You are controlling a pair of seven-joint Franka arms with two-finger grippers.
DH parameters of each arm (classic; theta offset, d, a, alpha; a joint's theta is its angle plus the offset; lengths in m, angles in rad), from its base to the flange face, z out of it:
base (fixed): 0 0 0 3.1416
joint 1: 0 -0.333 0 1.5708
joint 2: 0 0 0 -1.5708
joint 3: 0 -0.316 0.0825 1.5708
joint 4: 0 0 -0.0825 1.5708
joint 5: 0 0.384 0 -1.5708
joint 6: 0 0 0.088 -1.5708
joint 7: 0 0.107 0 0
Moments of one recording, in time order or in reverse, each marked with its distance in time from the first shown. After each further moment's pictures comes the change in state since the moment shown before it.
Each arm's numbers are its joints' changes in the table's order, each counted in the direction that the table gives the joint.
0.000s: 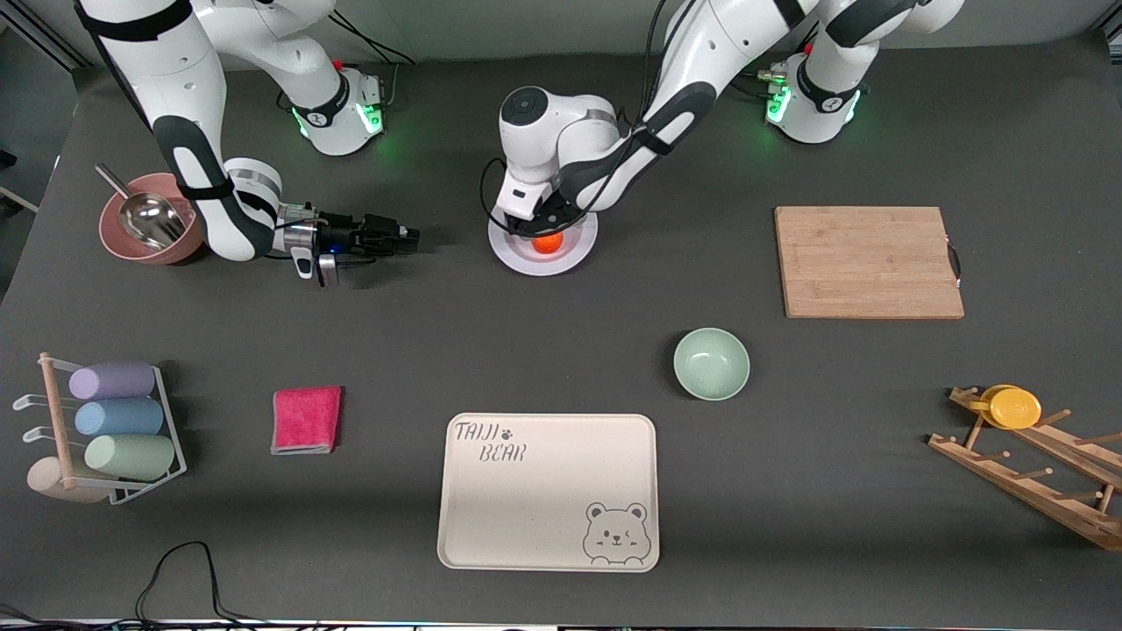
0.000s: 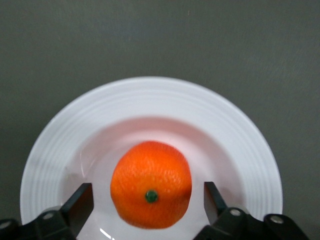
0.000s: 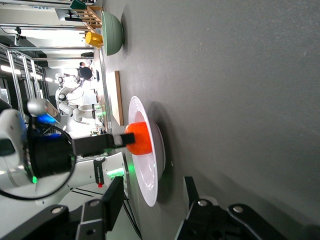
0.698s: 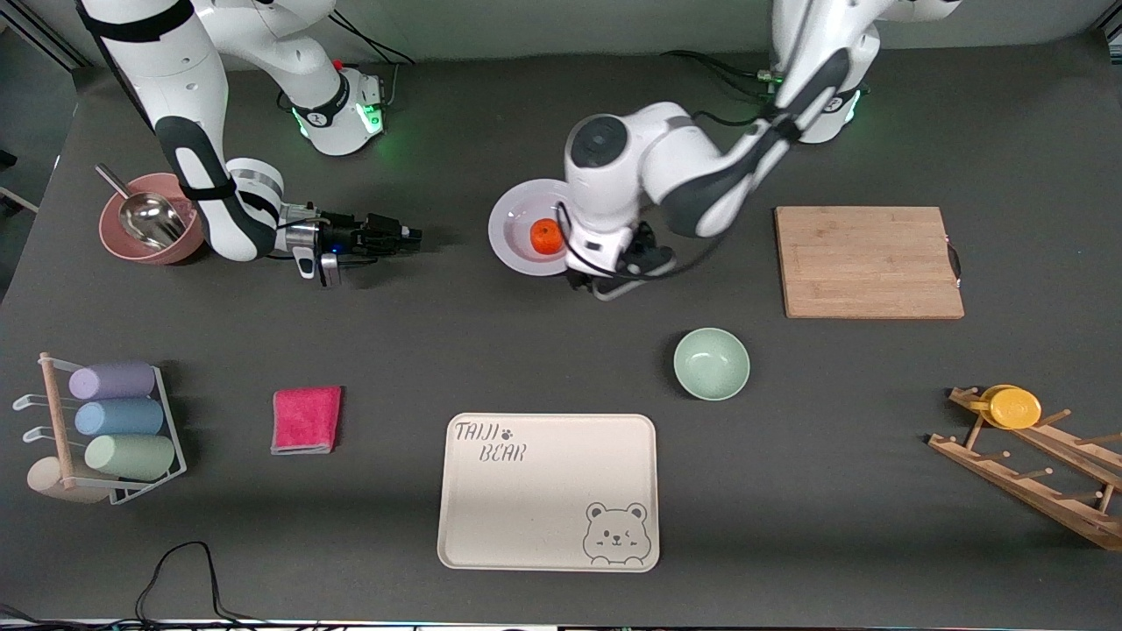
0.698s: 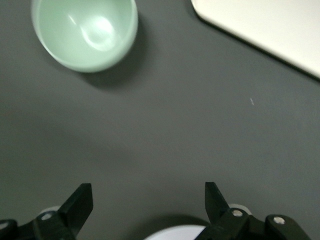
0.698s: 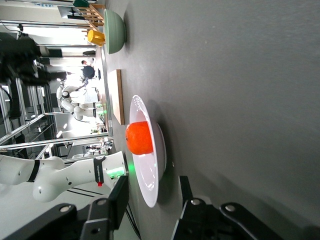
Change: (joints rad) left arm -0.400 -0.244 0.069 -0.012 -0.200 0.248 0.363; right arm 0.001 0.010 -0.031 0.001 0.036 0.001 -0.038
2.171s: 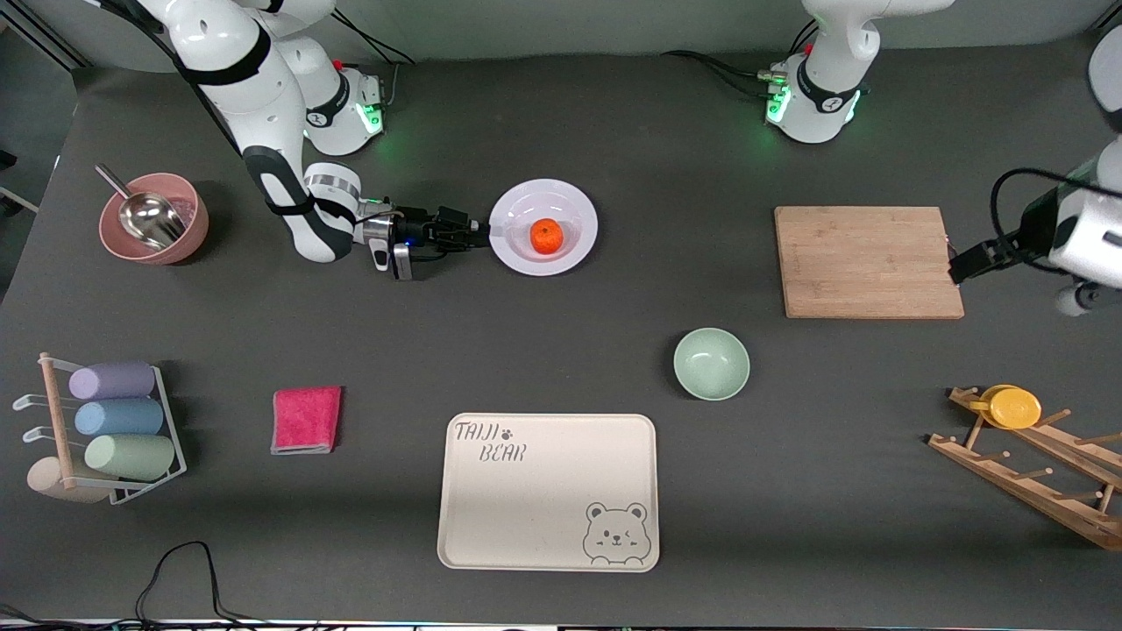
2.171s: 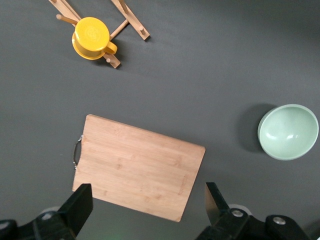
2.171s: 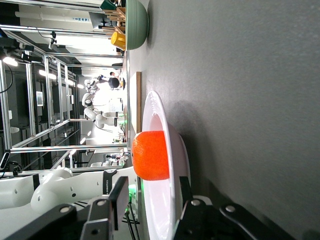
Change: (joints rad) left arm -0.061 -0.501 -0.778 0.036 -0.334 0.378 1.212; right arm -0.001 0.155 -0.331 -0.040 0.423 0.002 -0.199
